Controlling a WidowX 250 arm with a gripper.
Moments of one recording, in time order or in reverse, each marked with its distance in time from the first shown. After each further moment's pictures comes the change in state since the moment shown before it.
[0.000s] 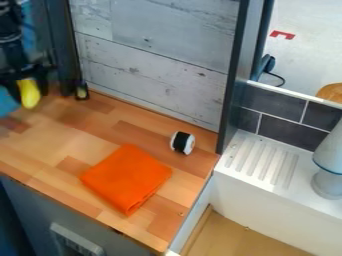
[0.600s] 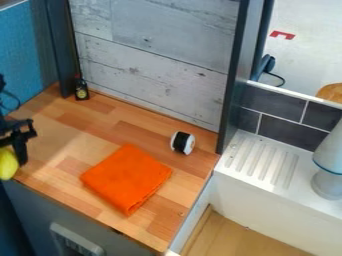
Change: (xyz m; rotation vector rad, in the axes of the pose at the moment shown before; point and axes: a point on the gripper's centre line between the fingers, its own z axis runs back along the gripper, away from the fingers) arm -0.087 0.063 -0.055 0.112 0.157 0.104
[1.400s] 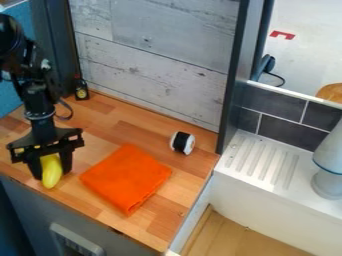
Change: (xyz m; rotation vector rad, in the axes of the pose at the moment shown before) arm -0.036 -0.061 -0.005 0.020 -0.074 -0.139
